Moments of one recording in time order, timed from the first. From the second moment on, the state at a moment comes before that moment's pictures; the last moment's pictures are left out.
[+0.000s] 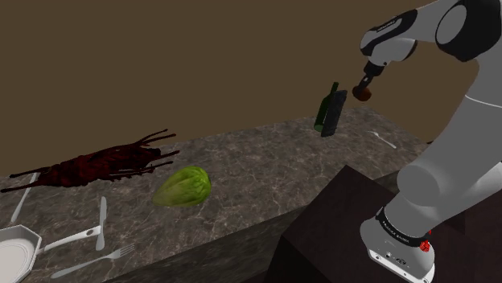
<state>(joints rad) -0.53 0.19 -0.39 -1.94 0.15 2.24 -1.10</state>
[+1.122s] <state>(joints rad) -0.56 0.32 -0.36 -2.02 0.24 2.44 -1.16</state>
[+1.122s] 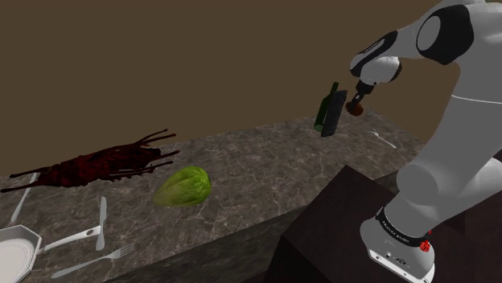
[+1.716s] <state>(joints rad) -0.58 0.40 -0.33 -2.04 0.30 2.53 -1.21</state>
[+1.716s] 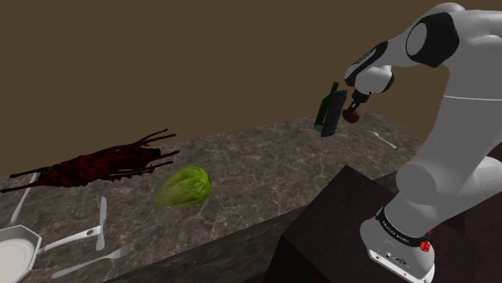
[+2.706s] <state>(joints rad) -0.63 0.55 -0.26 -2.03 0.39 2.68 -1.28</state>
